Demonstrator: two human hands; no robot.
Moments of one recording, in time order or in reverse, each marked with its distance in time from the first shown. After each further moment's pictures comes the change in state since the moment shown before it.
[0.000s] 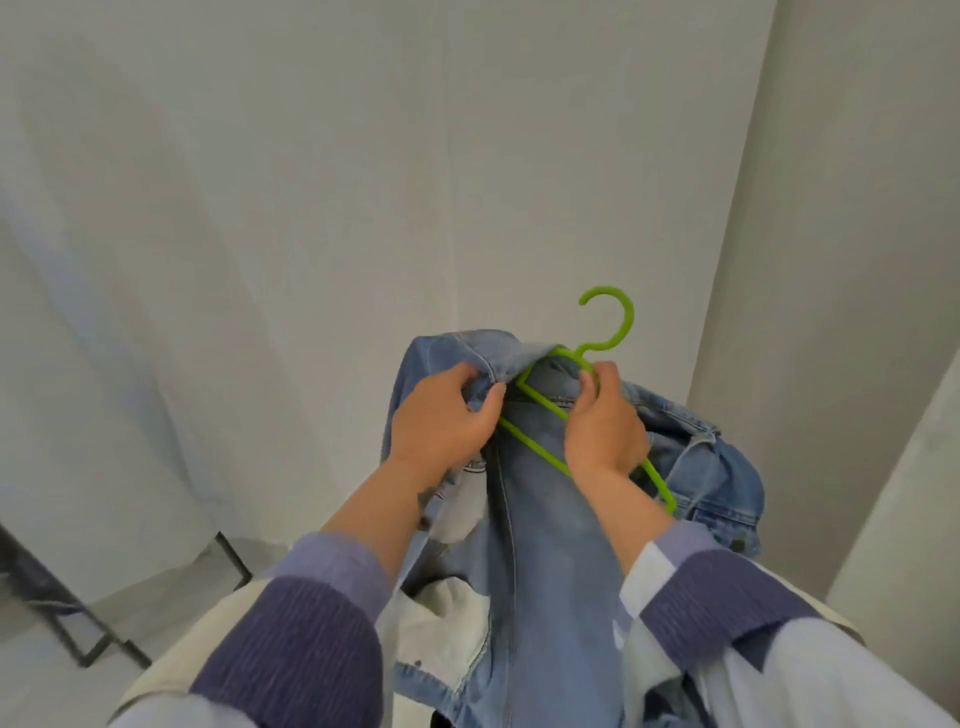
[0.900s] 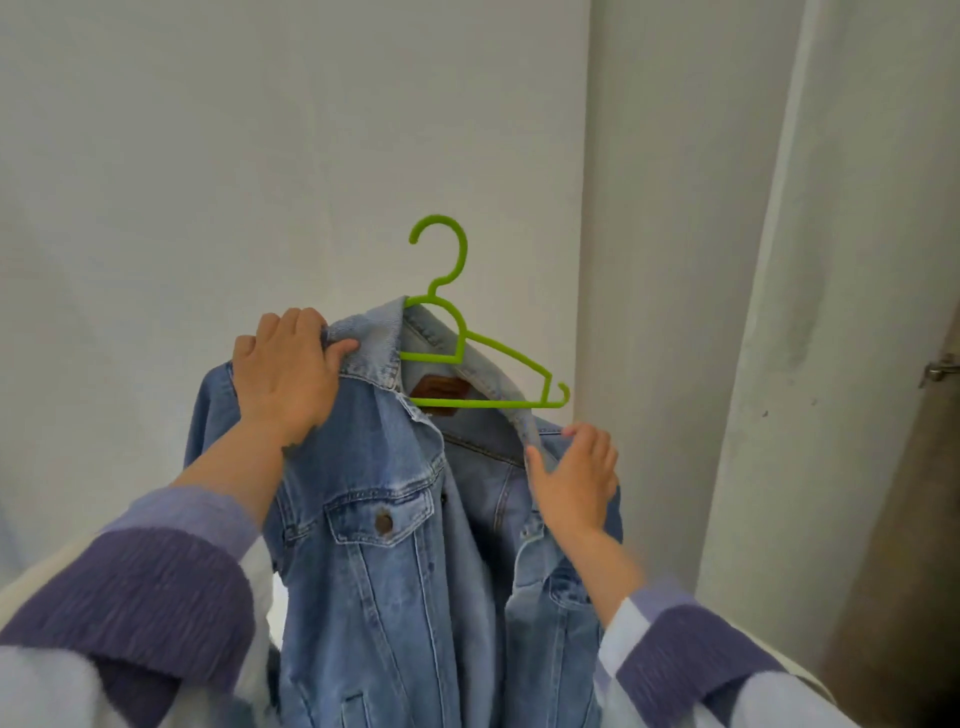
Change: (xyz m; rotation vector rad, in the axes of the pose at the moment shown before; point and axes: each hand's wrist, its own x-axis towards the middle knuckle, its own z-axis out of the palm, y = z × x) left_hand 0.064 0.033 -0.049 0.398 0.286 0.224; right_hand 0.004 0.079 -0.064 0.029 0.127 0.016
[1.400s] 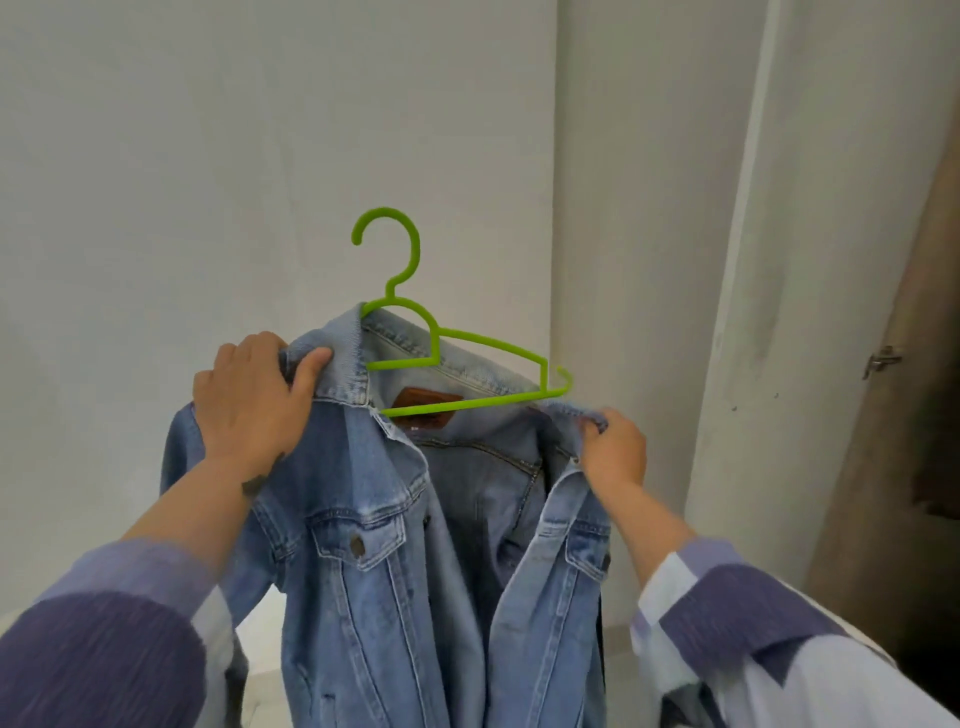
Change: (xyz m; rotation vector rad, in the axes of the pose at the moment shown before) left_hand -0.001 -0.012 0.016 -0.138 0.036 -0.074; right_hand 0.054 0.010 -0.037 0.113 -0.006 0.208
